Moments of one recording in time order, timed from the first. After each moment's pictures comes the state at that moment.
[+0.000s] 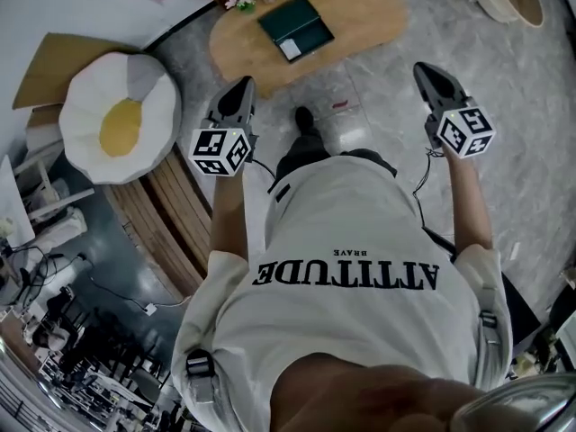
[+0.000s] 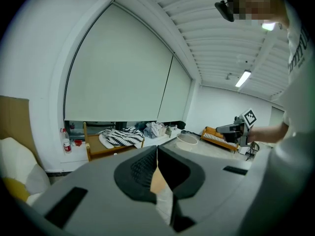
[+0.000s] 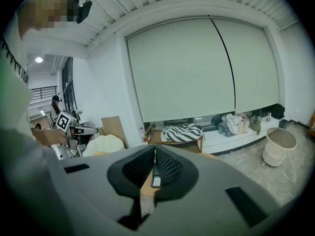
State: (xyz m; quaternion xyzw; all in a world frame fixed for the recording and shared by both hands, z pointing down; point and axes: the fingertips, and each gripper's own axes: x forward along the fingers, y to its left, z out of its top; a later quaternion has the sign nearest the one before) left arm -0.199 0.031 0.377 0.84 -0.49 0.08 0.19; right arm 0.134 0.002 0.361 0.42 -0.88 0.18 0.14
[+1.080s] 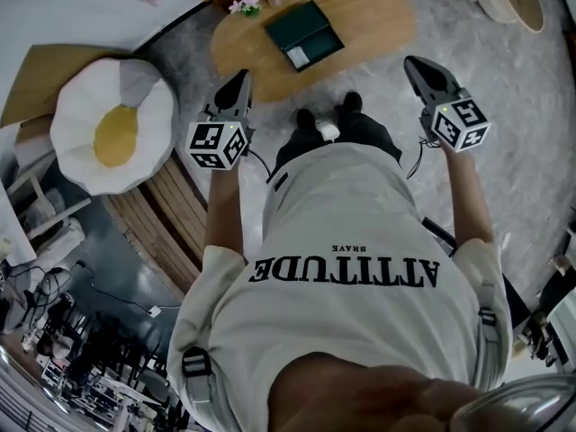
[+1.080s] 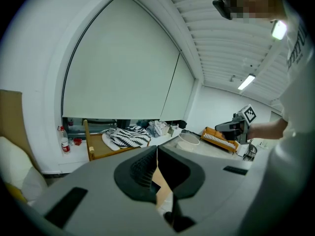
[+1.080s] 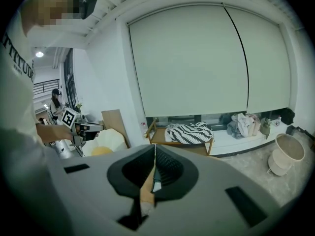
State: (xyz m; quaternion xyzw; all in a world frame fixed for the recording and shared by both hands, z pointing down) left arm -0.273 -0.085 0.411 0.85 -0.48 0.09 0.22; right arm 0.036 -0.109 0.379 0.39 -0.88 0.18 0.19
